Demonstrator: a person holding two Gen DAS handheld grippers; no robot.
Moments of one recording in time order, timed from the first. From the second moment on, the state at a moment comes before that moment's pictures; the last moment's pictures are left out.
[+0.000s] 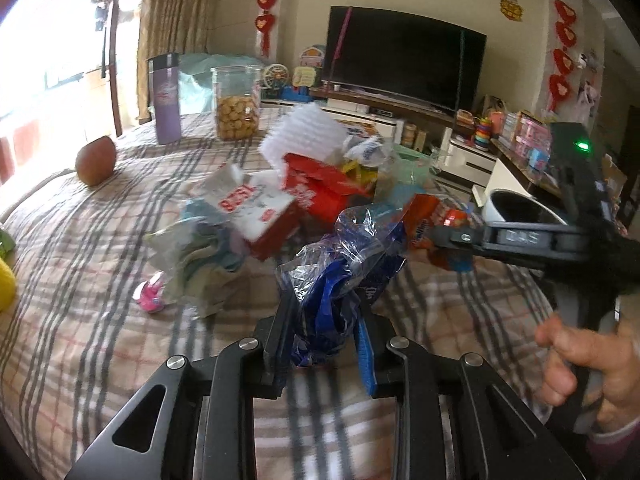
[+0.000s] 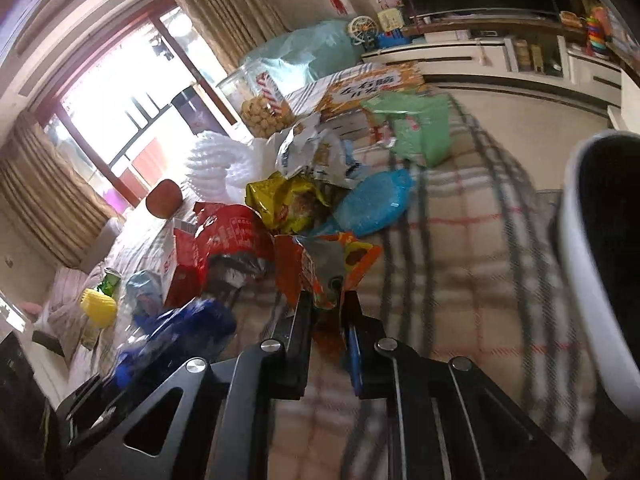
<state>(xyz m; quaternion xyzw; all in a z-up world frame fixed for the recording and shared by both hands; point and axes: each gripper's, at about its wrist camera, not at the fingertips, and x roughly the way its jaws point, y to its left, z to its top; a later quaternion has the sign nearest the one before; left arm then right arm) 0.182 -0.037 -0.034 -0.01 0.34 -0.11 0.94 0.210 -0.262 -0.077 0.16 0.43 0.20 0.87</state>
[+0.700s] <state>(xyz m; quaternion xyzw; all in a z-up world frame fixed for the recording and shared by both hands) 0.213 -0.130 -0.019 0.02 0.32 -0.20 0.92 0.148 -0.376 -0.037 0.18 0.38 0.09 0.90</state>
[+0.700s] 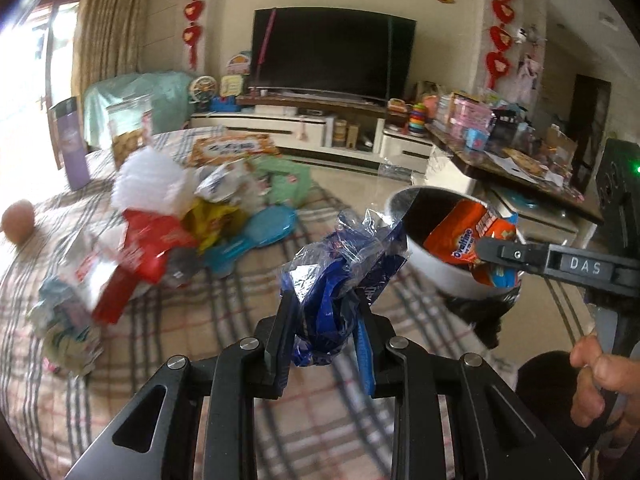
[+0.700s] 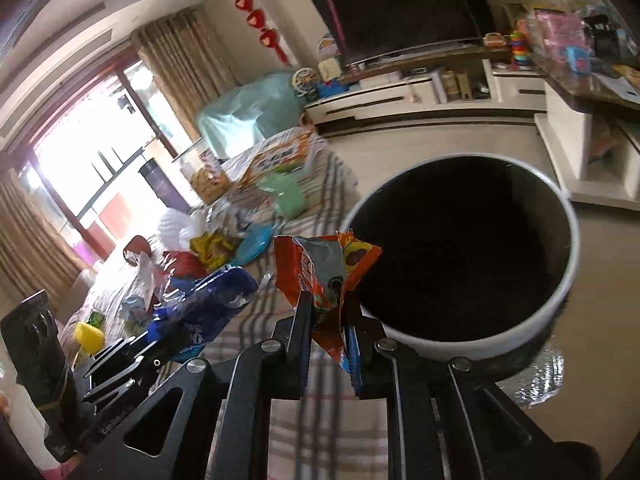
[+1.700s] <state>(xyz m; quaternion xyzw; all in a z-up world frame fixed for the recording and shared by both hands) 0.281 -0.248 -0.021 0.10 0.33 -0.25 0.91 0.169 -0.458 -0.050 0.18 0.39 0.02 0.90</state>
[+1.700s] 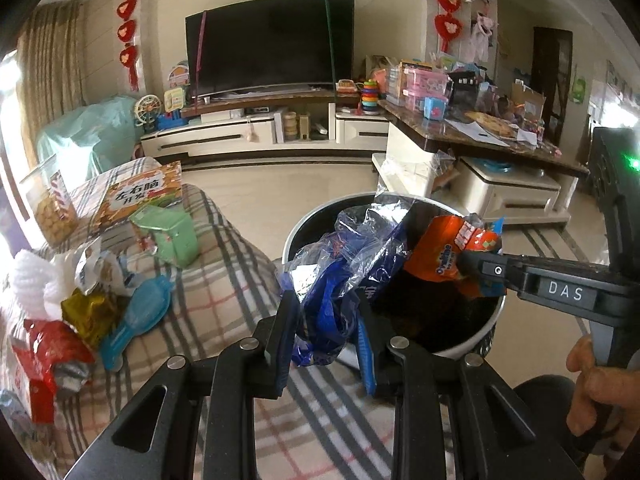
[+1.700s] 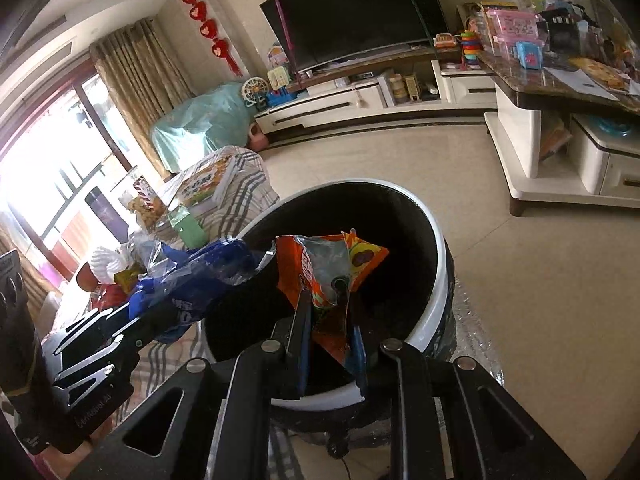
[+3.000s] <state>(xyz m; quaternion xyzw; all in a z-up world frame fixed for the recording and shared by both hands) 0.193 -0.100 -0.027 -0.02 0.35 -0.14 0.93 0.151 -0.359 -0.046 0.18 0.39 0.10 0.90</state>
